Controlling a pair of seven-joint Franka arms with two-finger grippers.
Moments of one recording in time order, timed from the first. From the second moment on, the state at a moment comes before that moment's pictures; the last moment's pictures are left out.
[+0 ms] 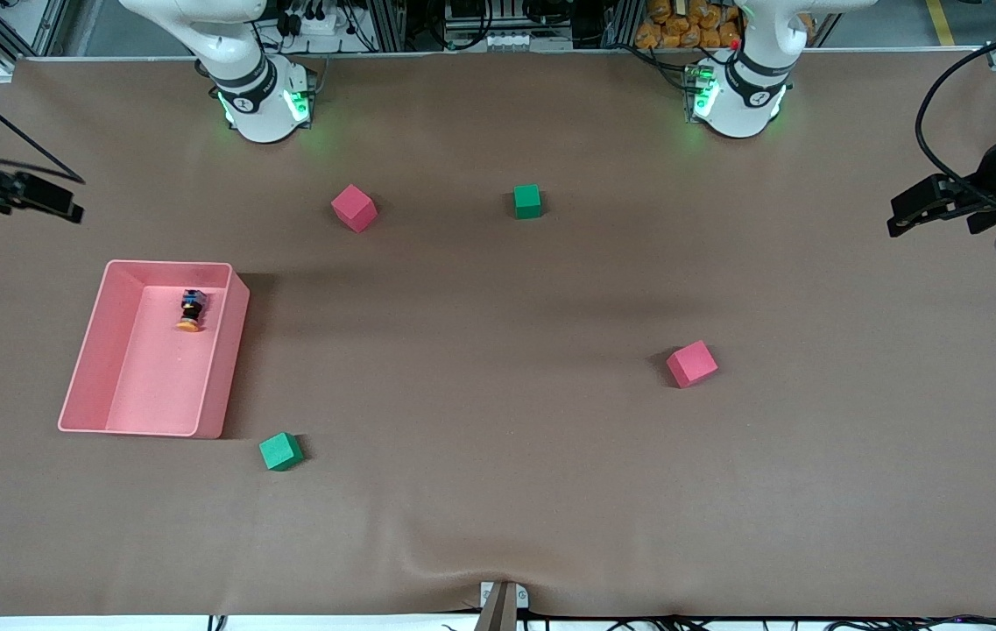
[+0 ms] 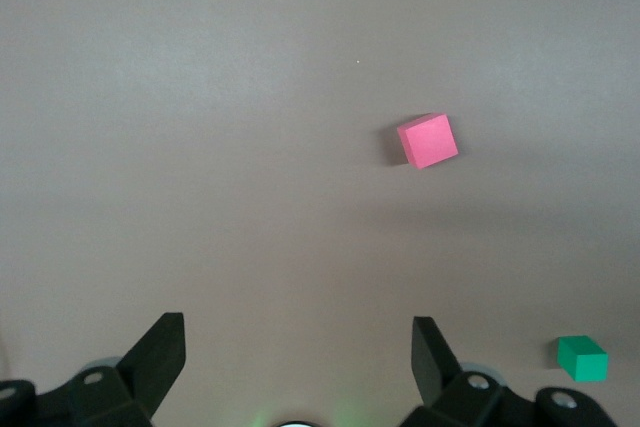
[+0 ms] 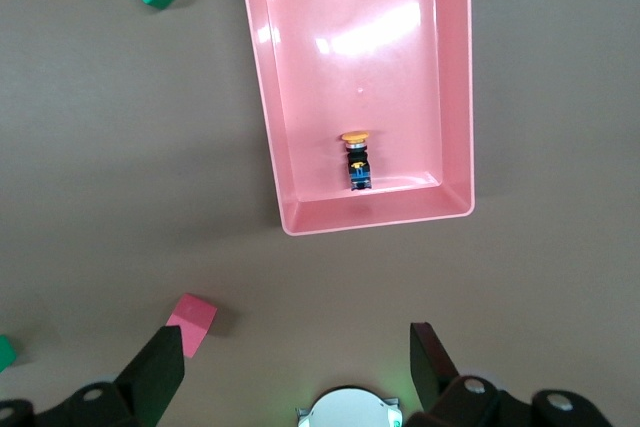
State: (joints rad) left arm -0.03 0.03 -0.03 -1.50 -0.01 1.48 -0.10; right arm -0.10 -0.03 0.02 -1.68 0.03 1.48 0.08
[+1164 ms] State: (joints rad) left arm -0.02 0.04 -0.02 -1.50 -0.01 1.48 -0.10; right arm -0.20 0.06 0.01 -2.19 0.00 2.13 -0.01
